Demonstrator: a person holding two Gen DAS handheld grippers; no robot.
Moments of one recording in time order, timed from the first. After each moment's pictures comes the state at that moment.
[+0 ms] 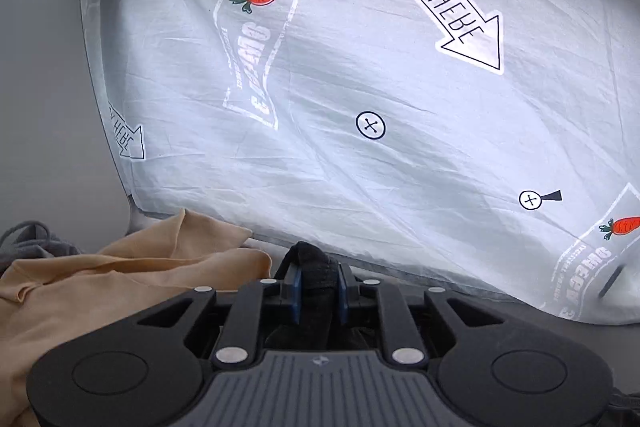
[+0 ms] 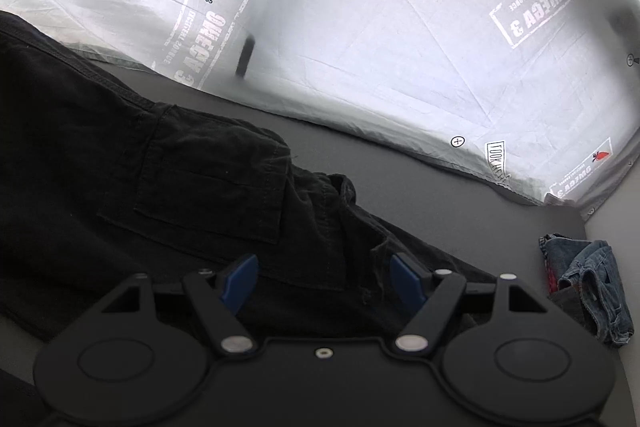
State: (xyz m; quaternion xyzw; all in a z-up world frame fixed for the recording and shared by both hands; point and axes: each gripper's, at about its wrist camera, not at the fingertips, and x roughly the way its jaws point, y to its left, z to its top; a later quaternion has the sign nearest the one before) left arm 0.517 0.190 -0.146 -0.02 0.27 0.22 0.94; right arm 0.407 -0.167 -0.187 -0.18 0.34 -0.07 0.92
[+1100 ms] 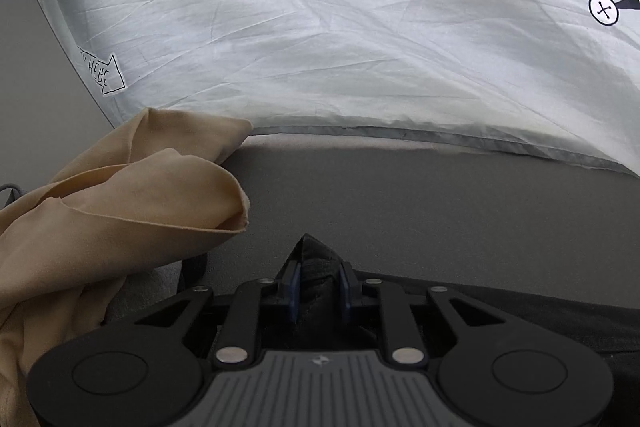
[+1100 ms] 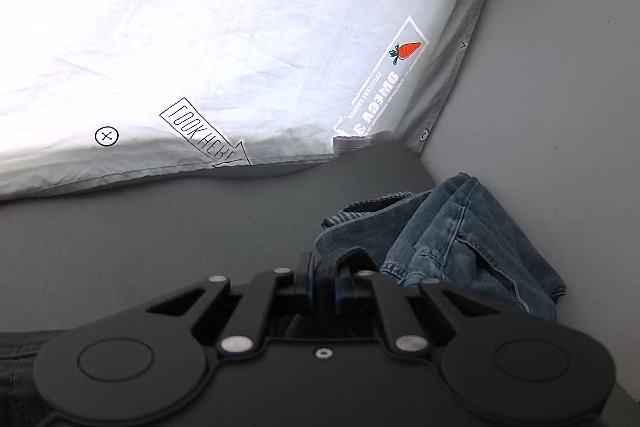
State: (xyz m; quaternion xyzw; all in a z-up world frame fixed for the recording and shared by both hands) left arm 0.563 0.184 -0.241 0.04 0.41 0.24 0.88; right arm 0.550 -0.517 -0.178 -0.09 0.31 -0.33 0.89
